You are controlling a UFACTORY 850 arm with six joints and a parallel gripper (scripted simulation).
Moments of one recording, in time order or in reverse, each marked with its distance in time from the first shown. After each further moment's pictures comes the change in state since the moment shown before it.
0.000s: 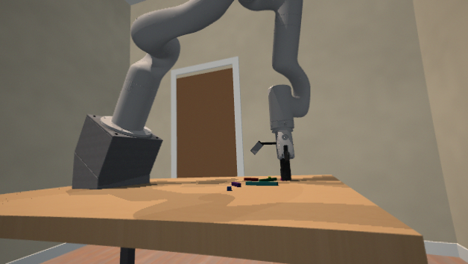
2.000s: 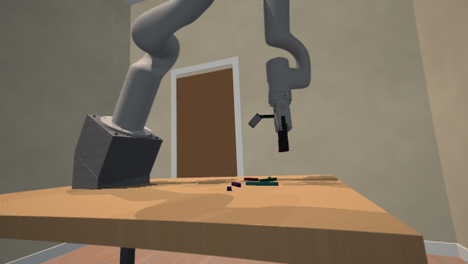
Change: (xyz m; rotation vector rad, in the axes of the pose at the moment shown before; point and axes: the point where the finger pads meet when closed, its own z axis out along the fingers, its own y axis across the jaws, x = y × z) arm 0.001 -0.008 -0.099 0.004 -0.003 0.001
